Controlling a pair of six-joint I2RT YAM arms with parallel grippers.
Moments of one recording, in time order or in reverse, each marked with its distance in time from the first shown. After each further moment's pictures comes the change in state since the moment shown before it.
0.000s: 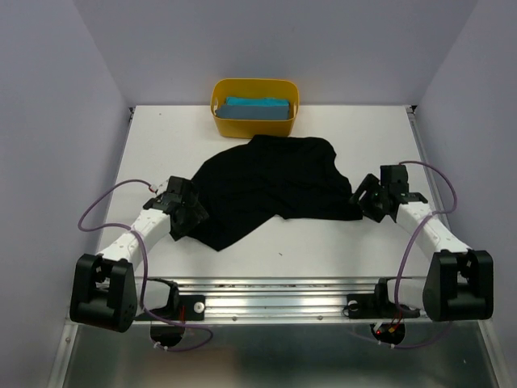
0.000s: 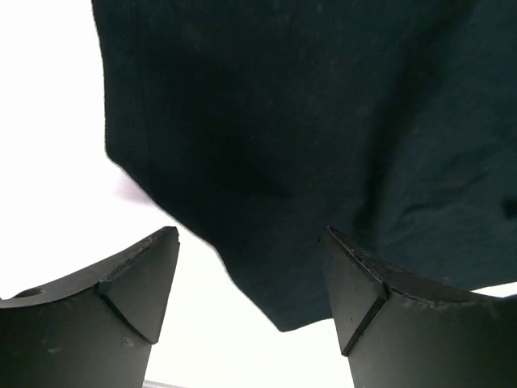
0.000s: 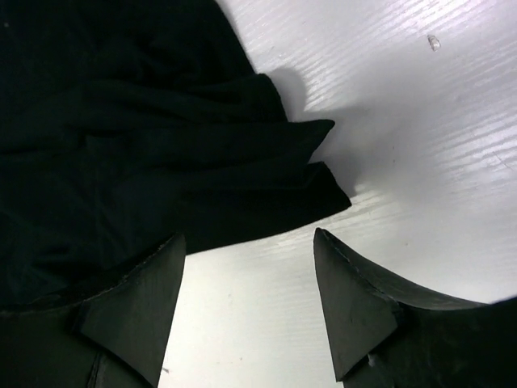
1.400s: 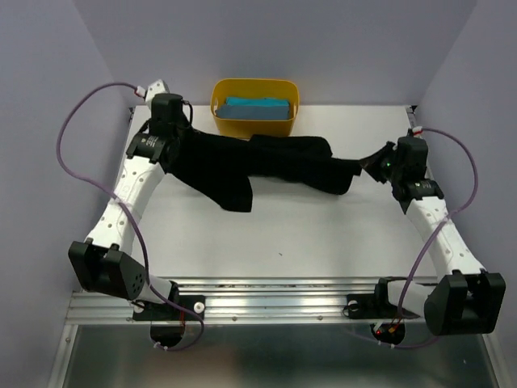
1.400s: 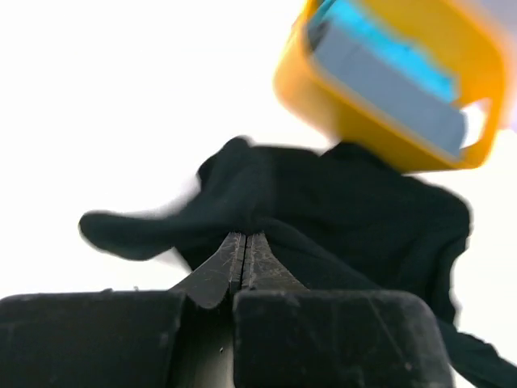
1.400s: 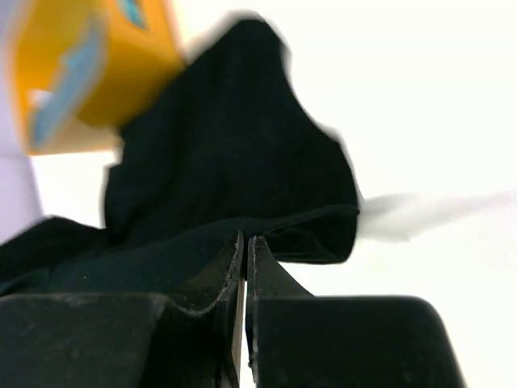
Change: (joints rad) left arm -0.018 0.198 0.722 0.005 -0.138 0.178; right arm -0.005 -0.044 0.152 0.138 0.014 0.084
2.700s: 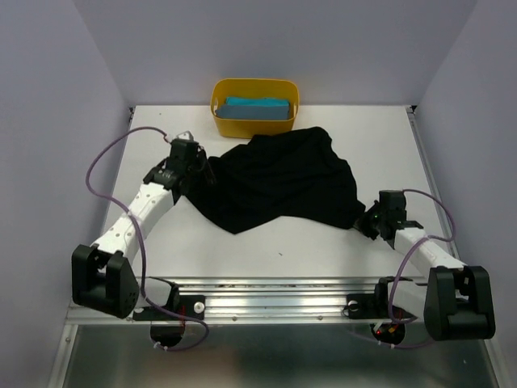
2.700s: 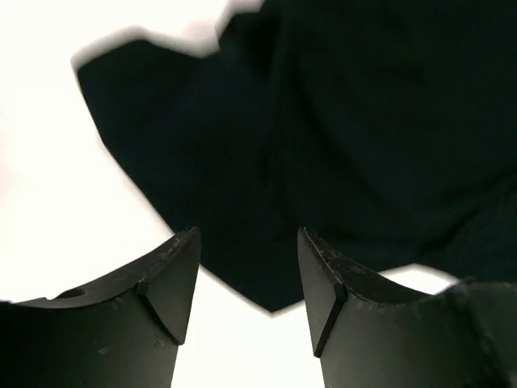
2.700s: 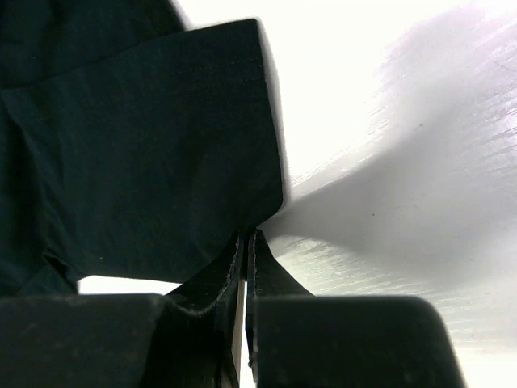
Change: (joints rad) left arm -0.025 -0.062 -0.274 0.026 0.171 0.087; right arm -0.002 -0.057 -0.460 0.092 -0.018 0.086
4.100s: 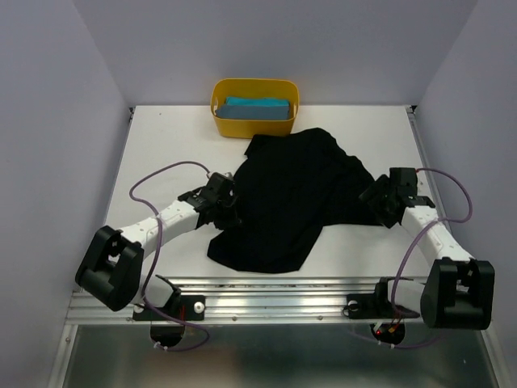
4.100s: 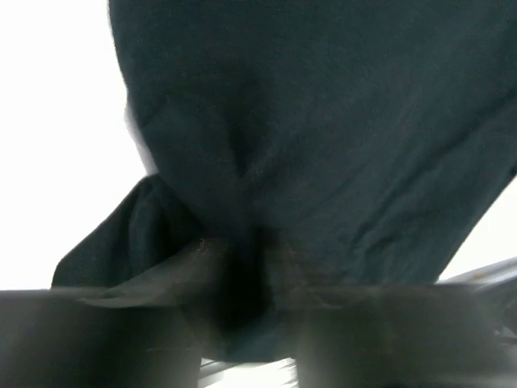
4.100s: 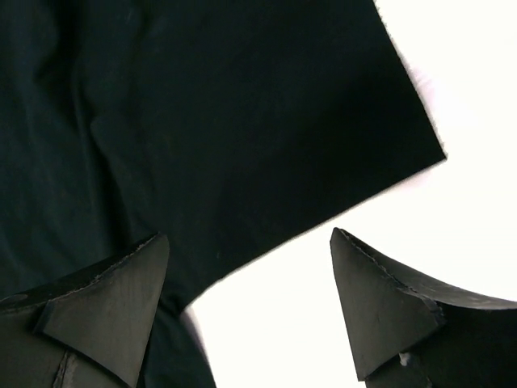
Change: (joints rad) left arm -0.312 -0.008 -0.340 0.136 0.196 -0.171; right arm -0.014 0.059 0.300 -0.299 0.203 -0.088
